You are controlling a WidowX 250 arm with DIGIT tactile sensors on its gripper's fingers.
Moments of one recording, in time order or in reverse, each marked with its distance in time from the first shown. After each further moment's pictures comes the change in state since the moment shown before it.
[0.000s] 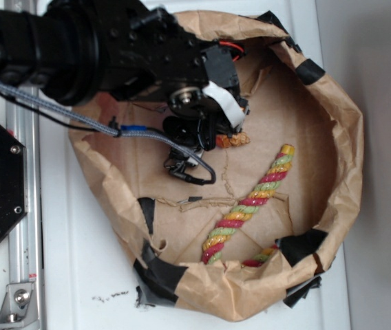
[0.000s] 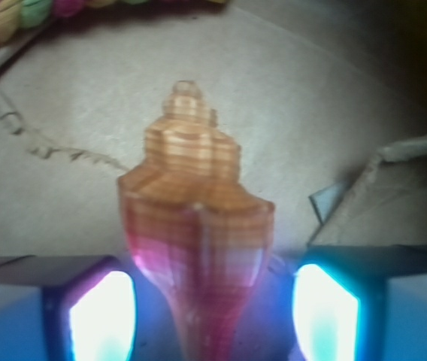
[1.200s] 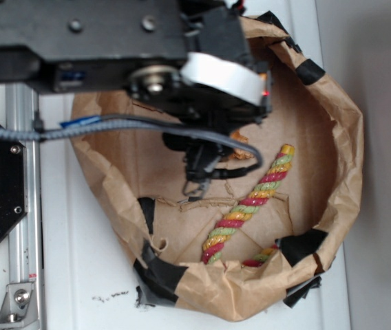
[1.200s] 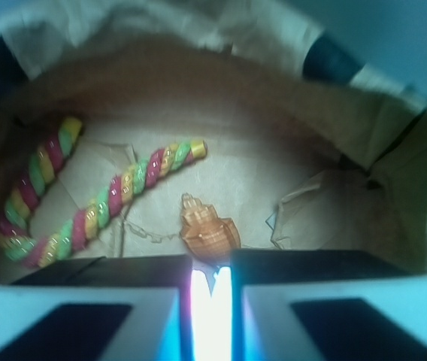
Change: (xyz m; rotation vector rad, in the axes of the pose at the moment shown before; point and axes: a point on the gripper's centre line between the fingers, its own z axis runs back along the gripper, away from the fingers) arm 0.031 -0.012 0.118 0.000 -0.073 0.346
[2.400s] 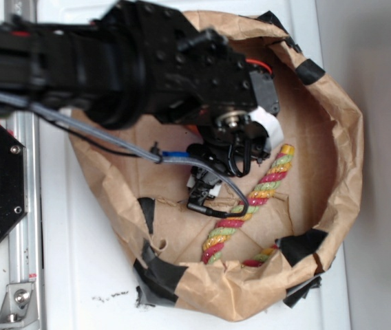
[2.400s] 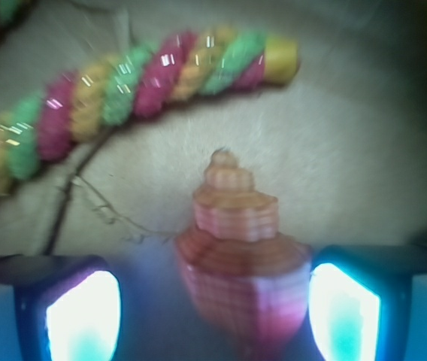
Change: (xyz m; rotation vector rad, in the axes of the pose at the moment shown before) arm -0.017 -0.005 -0.116 -0.105 0.144 -0.295
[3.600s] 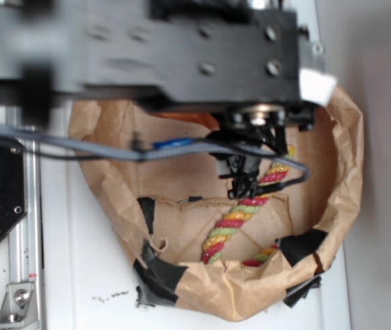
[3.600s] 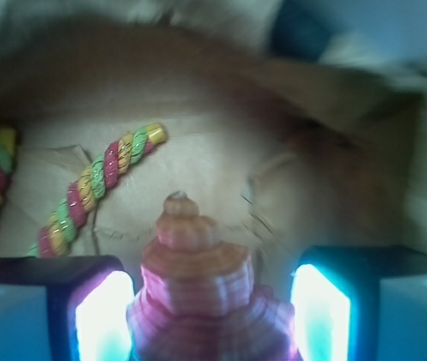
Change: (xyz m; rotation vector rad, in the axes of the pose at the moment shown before) arm 0.001 0.004 0.132 0.190 -0.004 0.548
